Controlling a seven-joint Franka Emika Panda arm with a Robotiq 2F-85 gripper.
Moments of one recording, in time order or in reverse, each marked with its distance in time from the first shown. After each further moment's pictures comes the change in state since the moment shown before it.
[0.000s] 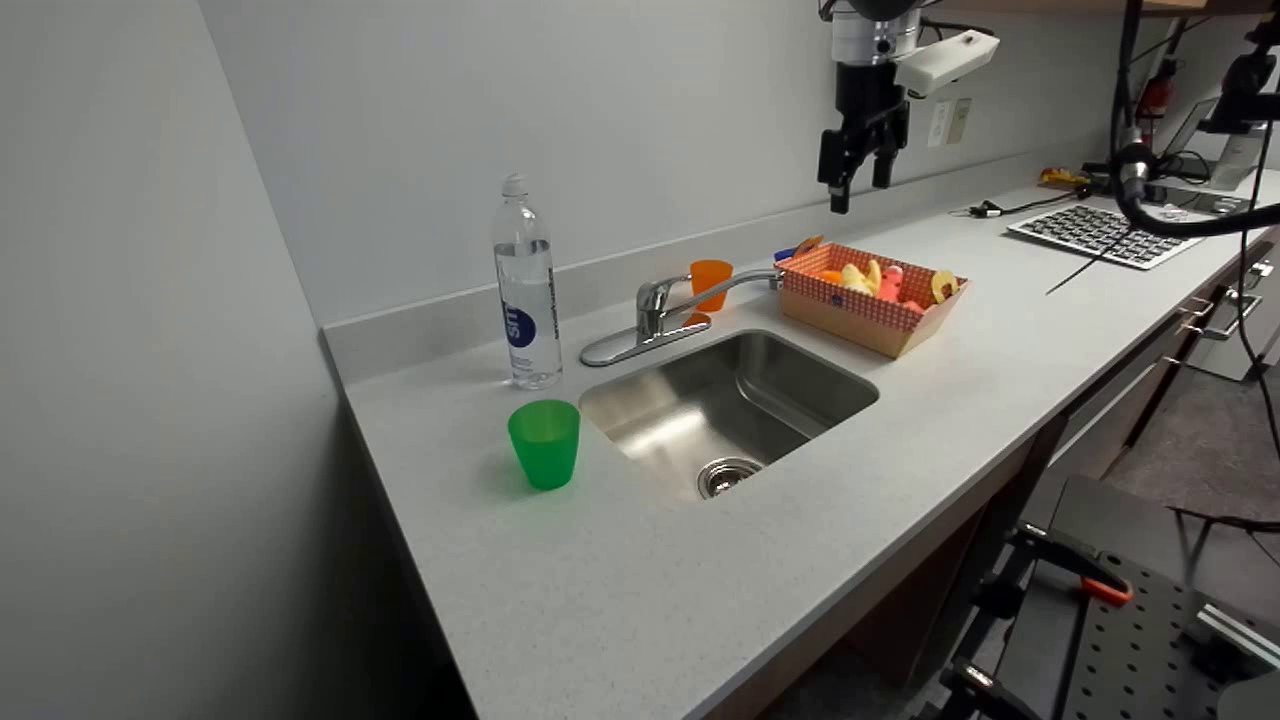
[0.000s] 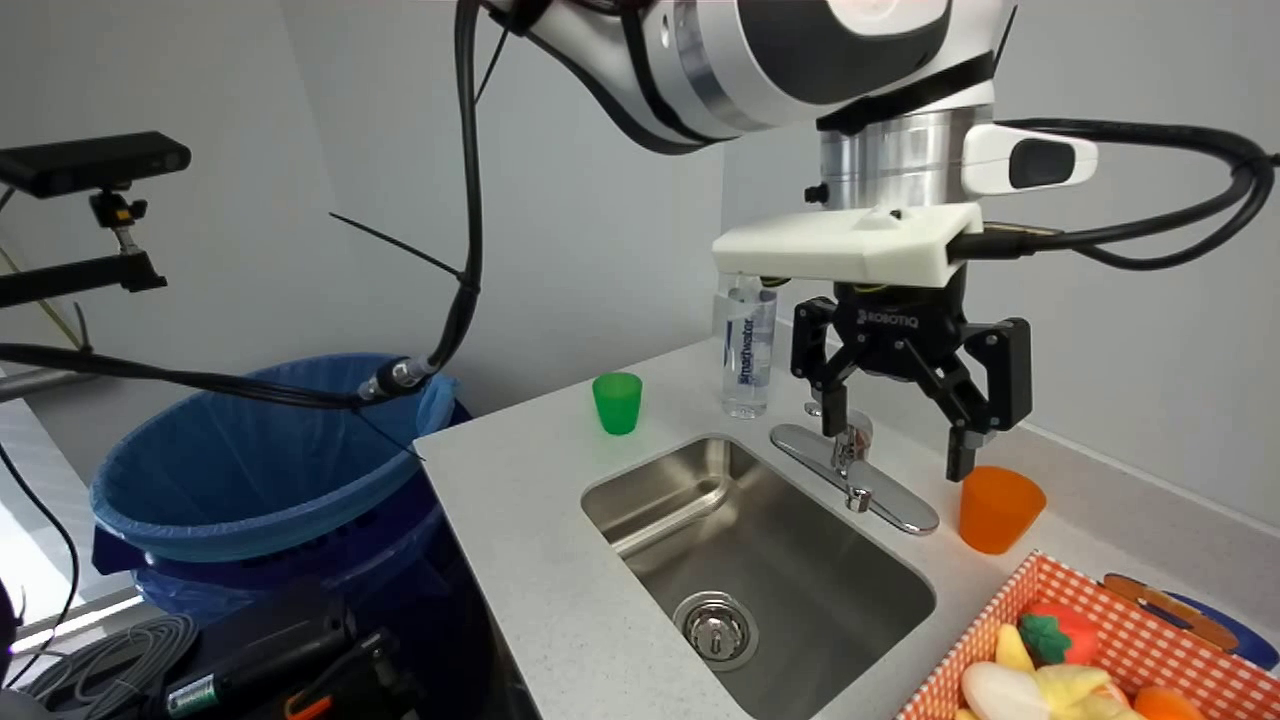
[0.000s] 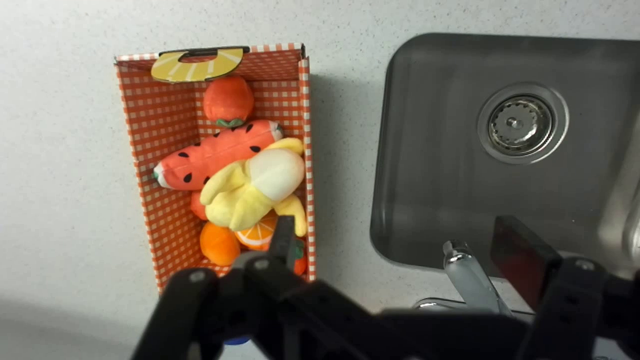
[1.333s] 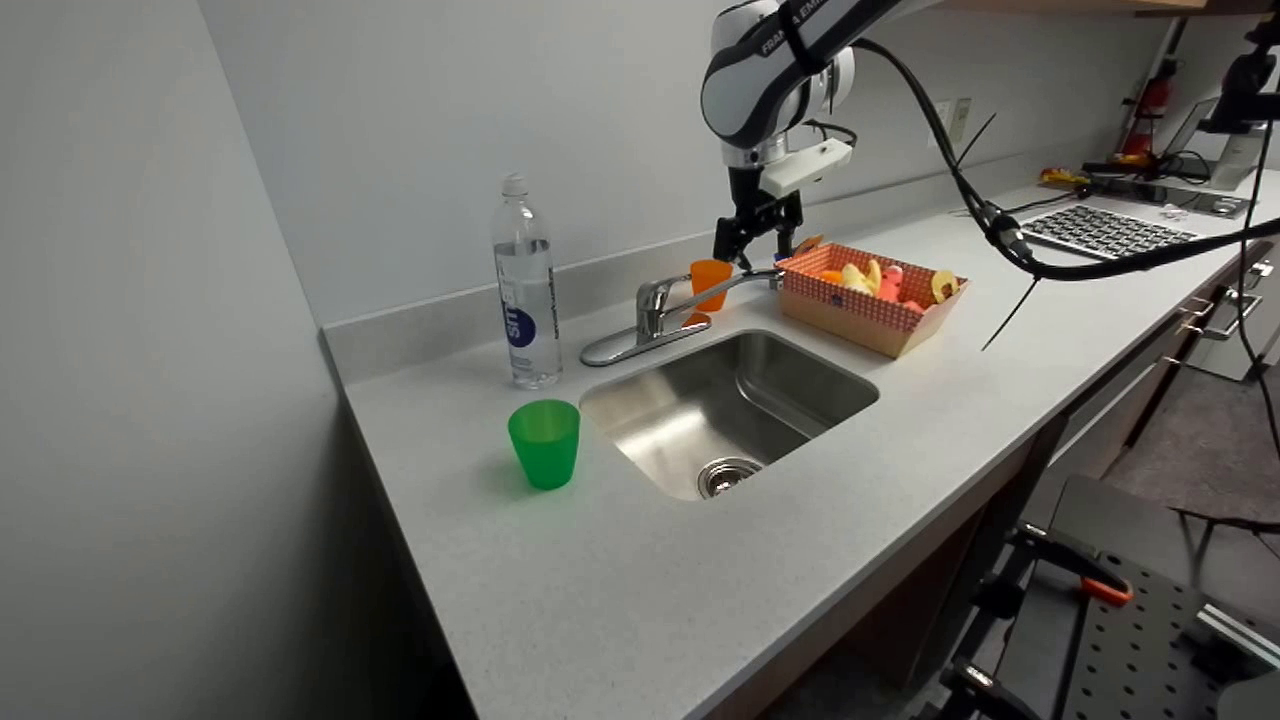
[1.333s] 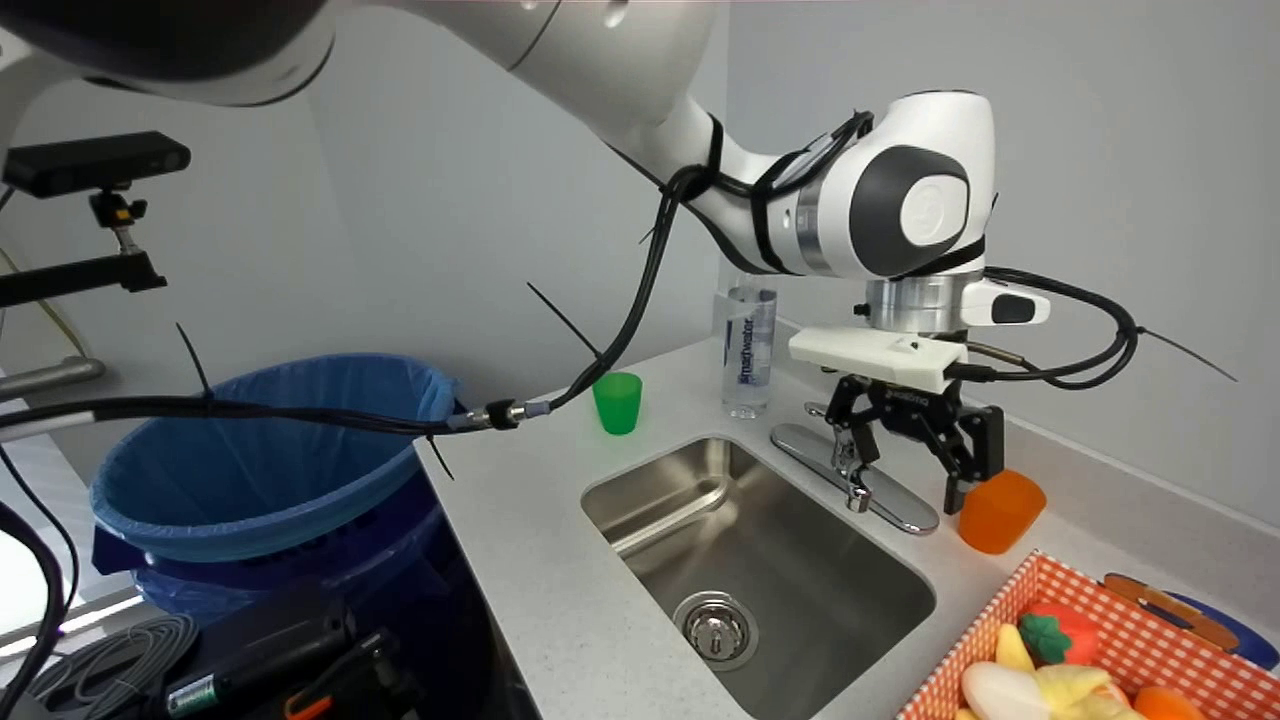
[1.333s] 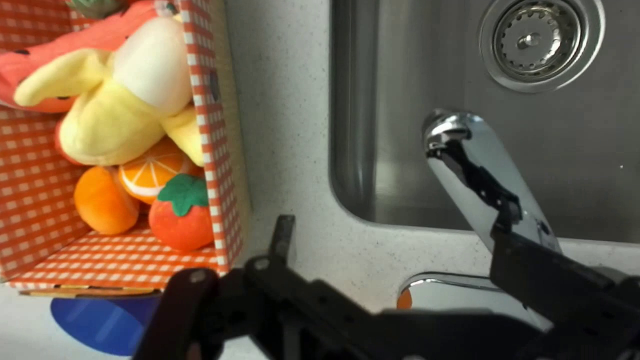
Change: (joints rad) arm 0.002 0.512 0.065 0.428 0.065 0.006 0.116
